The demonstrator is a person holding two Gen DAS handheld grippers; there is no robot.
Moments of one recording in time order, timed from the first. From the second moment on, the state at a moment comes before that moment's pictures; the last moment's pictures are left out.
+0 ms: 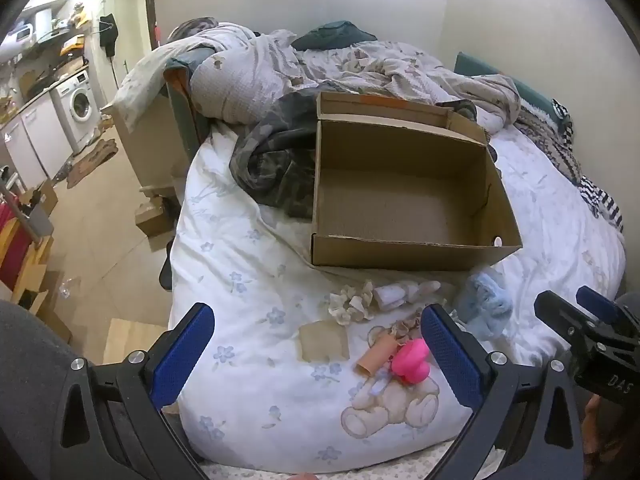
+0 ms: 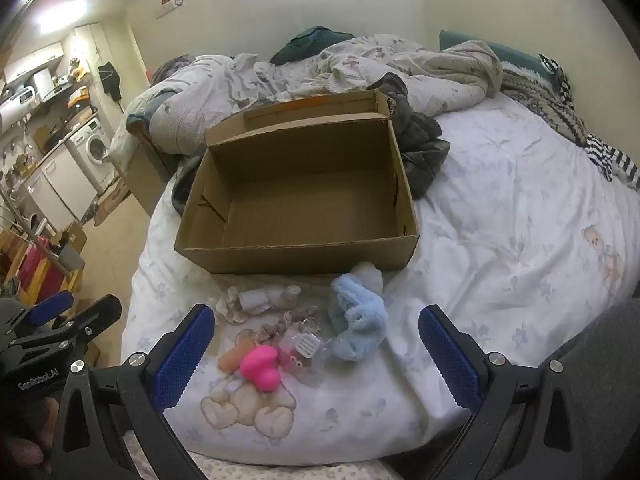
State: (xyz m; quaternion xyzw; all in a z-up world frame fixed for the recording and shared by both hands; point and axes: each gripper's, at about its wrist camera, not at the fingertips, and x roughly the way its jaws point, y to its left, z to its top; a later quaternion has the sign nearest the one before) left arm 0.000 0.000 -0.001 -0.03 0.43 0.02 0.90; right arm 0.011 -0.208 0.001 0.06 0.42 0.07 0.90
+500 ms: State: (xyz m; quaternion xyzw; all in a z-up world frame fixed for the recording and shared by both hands) left arm 0.004 0.002 -0.004 -0.03 0.43 0.02 0.90; right arm 0.012 -0.208 -0.002 0.07 0.43 0.08 0.90
